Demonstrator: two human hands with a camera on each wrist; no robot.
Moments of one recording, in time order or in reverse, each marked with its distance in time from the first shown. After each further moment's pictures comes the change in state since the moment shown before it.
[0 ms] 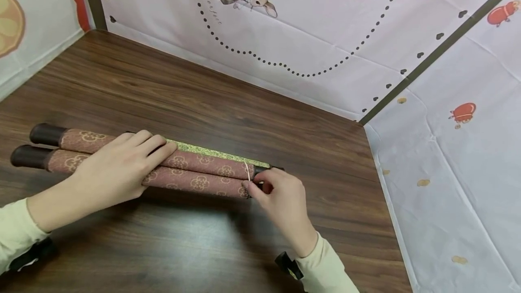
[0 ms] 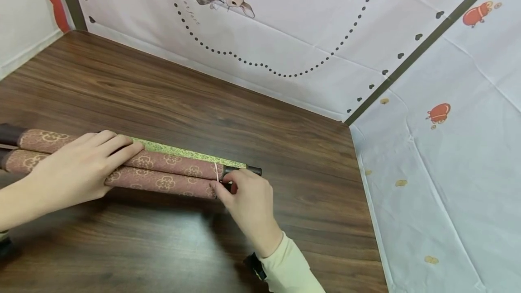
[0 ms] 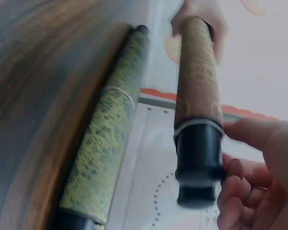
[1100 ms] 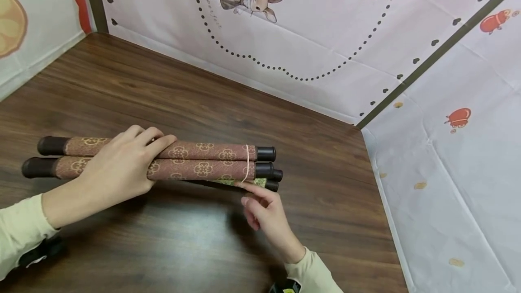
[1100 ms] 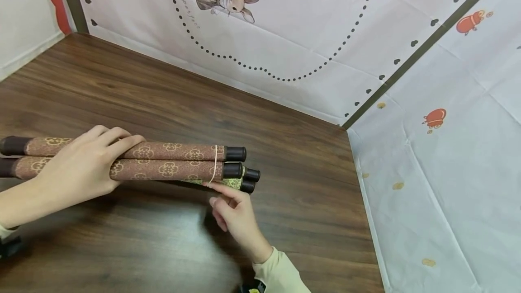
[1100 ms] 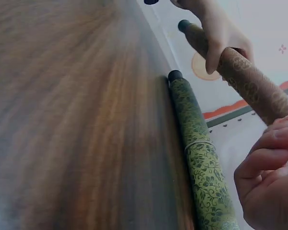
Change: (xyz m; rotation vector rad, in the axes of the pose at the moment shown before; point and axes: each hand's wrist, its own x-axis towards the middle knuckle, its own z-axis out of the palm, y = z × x) left_hand 0.008 0.004 0.000 -0.130 0.018 -0.281; right_hand -0.034 0.013 0.040 1.082 -0.294 0.293
